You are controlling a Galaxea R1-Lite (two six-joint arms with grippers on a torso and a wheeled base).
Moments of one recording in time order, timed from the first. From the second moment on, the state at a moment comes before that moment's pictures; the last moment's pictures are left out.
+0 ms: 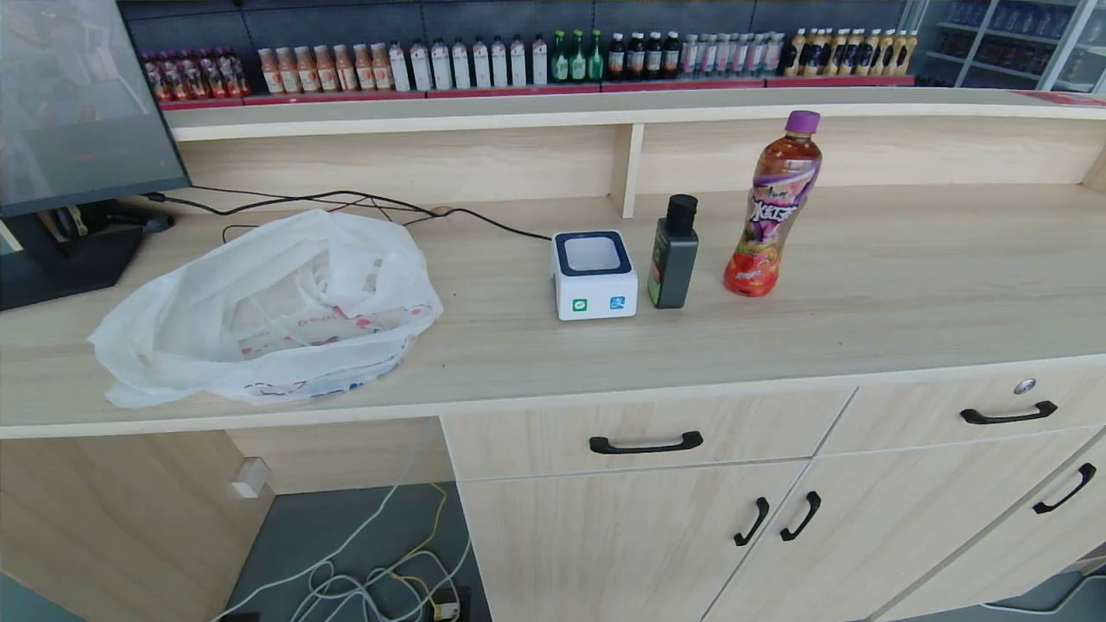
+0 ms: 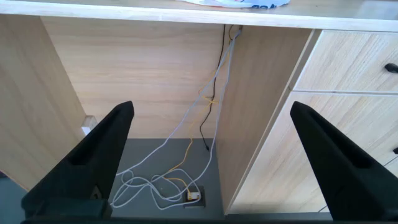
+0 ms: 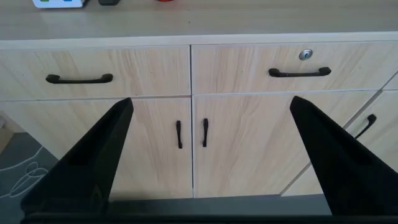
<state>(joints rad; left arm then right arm) 0.00 0.00 0.00 0.00 0.00 0.00 0.00 0.31 -0.29 0.01 0.00 -0.05</state>
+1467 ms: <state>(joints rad) 0.00 0.00 0.00 0.00 0.00 0.00 0.40 1.74 -0.72 -1.29 -0.16 -0.07</state>
